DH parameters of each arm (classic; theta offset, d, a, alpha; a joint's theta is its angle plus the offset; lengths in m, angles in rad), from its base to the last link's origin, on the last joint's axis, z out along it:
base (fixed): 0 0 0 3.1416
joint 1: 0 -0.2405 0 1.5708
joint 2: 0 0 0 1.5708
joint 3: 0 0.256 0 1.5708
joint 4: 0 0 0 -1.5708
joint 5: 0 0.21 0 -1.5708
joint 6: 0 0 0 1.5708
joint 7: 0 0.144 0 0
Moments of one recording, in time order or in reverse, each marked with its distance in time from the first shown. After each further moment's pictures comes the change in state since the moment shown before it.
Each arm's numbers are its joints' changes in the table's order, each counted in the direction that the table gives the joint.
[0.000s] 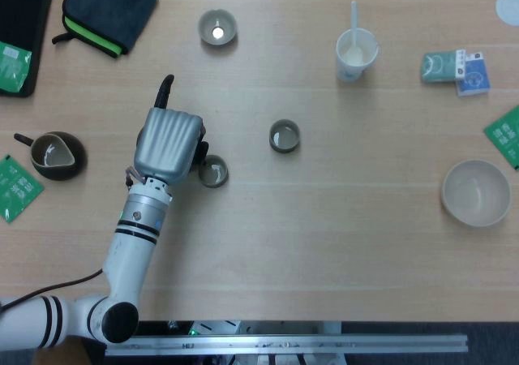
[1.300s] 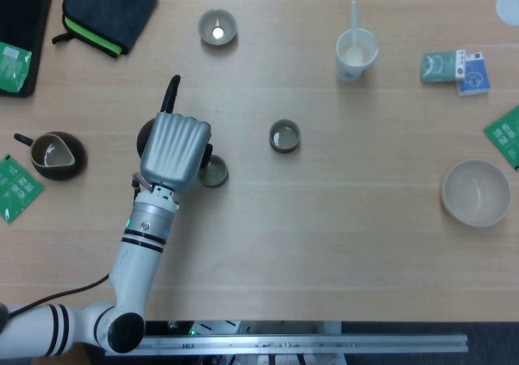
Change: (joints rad) left arm -0.034 -0.043 0.002 -0.006 0.085 0.039 0.100; right arm 0.009 -0.003 0.001 -0.020 -0.007 0.016 0.025
